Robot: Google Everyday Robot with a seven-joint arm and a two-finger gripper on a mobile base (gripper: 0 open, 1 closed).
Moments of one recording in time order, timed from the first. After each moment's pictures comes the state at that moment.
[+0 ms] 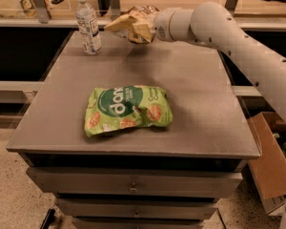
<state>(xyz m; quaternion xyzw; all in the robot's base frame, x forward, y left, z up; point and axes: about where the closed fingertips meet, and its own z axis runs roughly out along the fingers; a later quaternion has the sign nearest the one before) 0.793 -0.016 0.939 -0.36 0.70 0.17 0.59</state>
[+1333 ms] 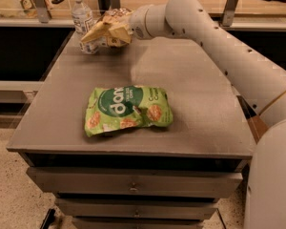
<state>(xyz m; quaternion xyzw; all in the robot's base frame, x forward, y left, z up) 0.795 0.062 0.930 -0.46 0.67 0.17 0.56</state>
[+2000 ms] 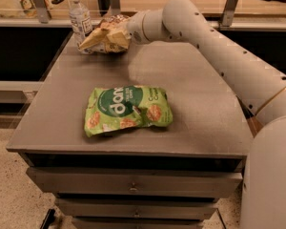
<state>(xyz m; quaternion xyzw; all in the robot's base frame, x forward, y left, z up) 0.792 0.072 0.911 -0.46 0.68 0.19 0.54</state>
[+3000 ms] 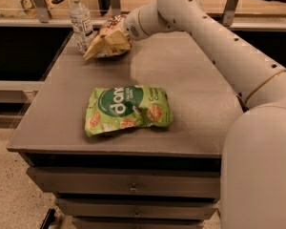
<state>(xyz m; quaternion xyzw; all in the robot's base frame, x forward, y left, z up) 0.790 0.076 0.903 -0.47 0.72 0.20 0.47</state>
